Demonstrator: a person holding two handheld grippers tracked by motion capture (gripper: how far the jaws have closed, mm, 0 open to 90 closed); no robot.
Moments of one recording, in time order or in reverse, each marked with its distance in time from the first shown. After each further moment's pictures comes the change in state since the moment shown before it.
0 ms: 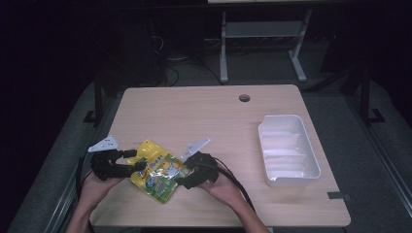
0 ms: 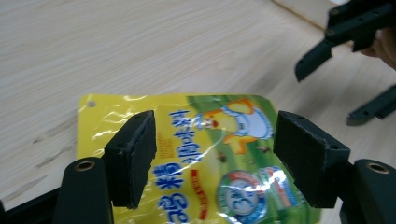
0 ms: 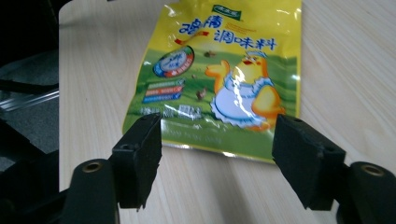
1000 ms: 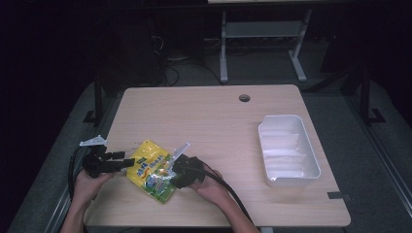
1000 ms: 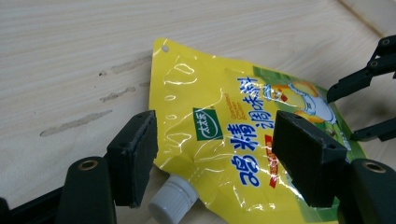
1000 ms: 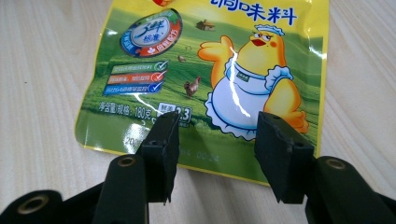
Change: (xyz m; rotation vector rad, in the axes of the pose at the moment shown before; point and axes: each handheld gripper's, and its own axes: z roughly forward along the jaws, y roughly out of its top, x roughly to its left) left arm 0.045 -0.028 -0.002 0.054 0.049 -0.185; right arm 0.003 0.006 0.046 0.143 -0.077 -0.052
